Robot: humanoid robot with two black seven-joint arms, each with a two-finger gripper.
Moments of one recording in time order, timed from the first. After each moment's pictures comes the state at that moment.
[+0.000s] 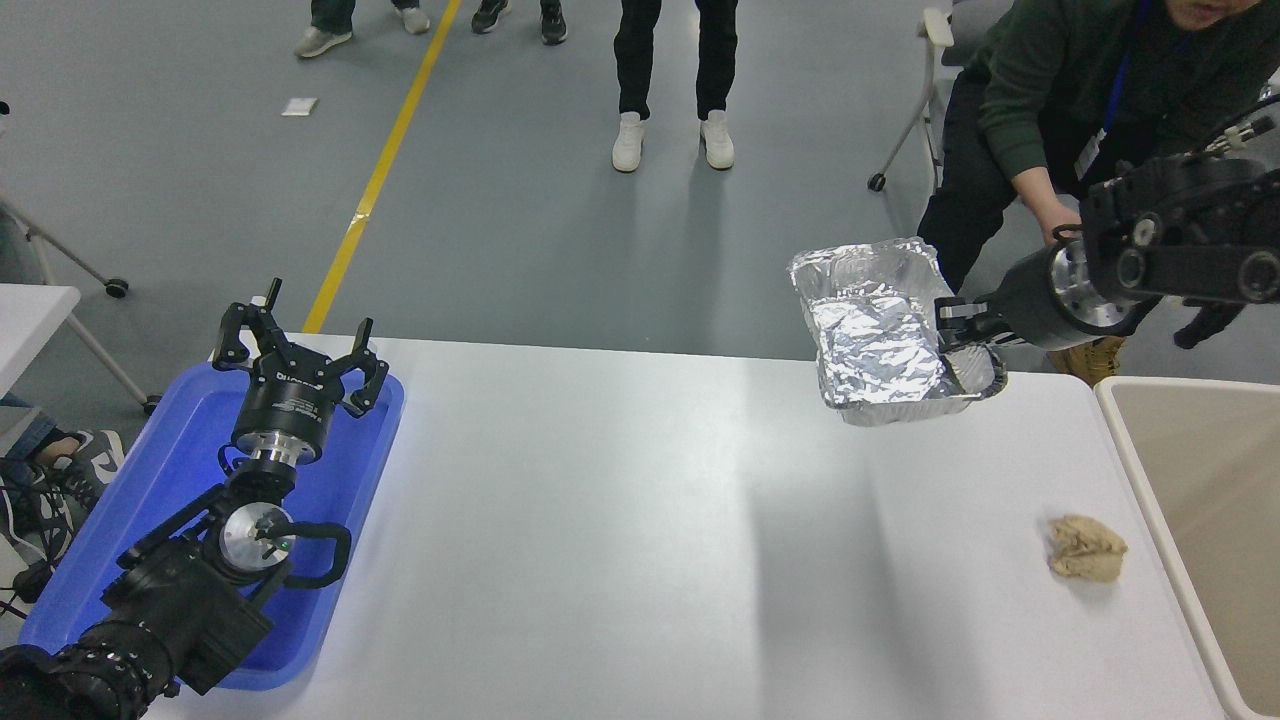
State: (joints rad) left arm -0.62 0.18 -0.87 -0.41 -0.09 -0.58 -0.50; right arm 1.96 -0.46 -1.19 1.19 -0.35 0.44 0.16
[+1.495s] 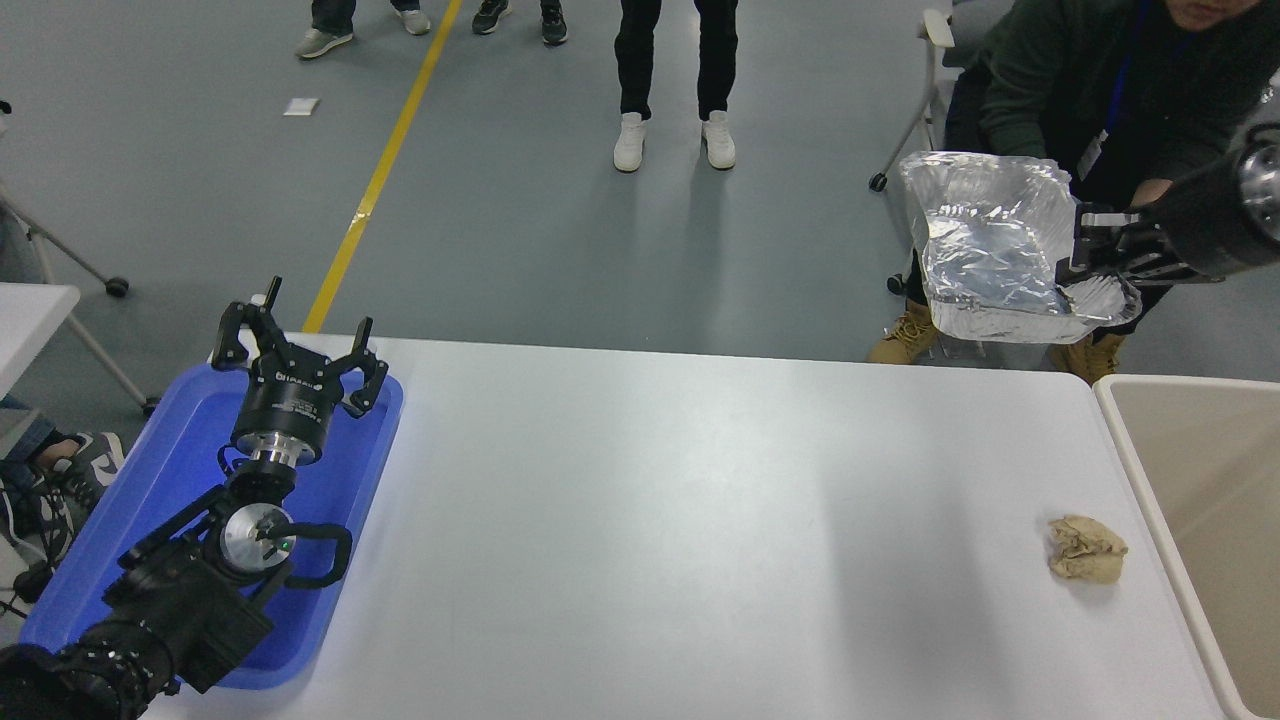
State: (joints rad) left arm -0.62 0.18 -0.87 -0.41 -0.09 -0.58 -0.50; right arm 1.96 -0.74 -1.19 1.03 -0.35 0.54 0.15
